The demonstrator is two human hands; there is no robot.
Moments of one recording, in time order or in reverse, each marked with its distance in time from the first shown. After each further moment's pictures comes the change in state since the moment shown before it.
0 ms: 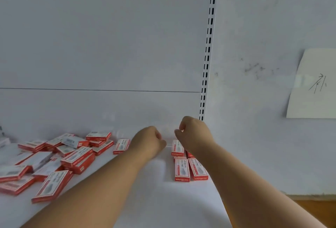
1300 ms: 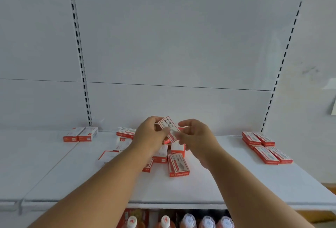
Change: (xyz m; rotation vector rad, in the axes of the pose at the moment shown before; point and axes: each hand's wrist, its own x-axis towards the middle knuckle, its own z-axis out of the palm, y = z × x) left_hand -0.046 -0.215 -0.179 -0.524 0.021 -0.002; right_hand -0.083 -0.249 0.111 0.752 -0.139 0.148
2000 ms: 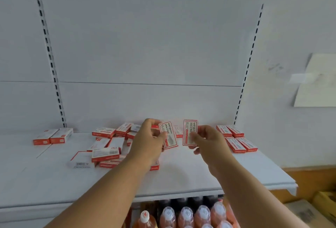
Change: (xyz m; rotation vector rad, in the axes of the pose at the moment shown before) left_hand -0.038 0.023 0.051 -0.195 -0.040 -0.013; right_hand -0.046 0.022 -0.071 0.041 0.272 0.103
